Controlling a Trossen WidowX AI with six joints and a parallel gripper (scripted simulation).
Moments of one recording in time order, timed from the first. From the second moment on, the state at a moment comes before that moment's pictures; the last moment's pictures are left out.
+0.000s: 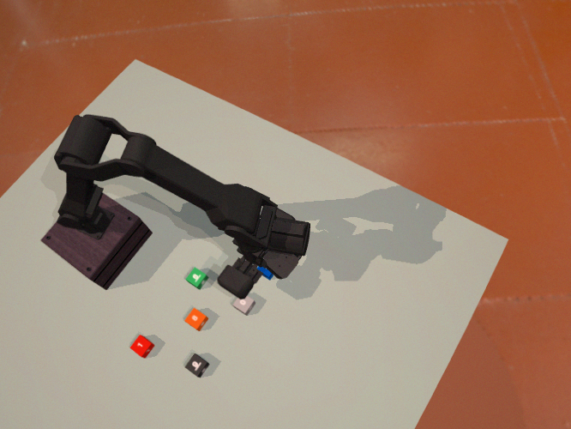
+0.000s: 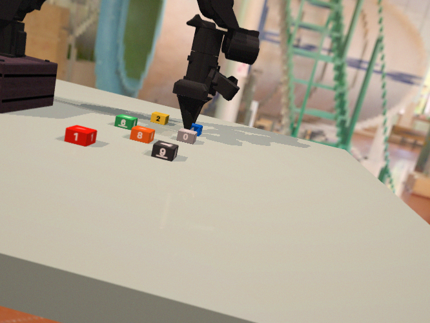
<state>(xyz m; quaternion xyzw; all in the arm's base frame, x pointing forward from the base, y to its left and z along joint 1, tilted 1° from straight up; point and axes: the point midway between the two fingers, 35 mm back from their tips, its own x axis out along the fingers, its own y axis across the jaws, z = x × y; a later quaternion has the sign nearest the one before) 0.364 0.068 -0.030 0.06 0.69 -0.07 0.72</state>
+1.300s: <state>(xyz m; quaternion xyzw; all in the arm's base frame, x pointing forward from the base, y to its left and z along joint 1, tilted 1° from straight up) 0.363 0.068 -0.021 0.05 0.70 -0.07 0.71</state>
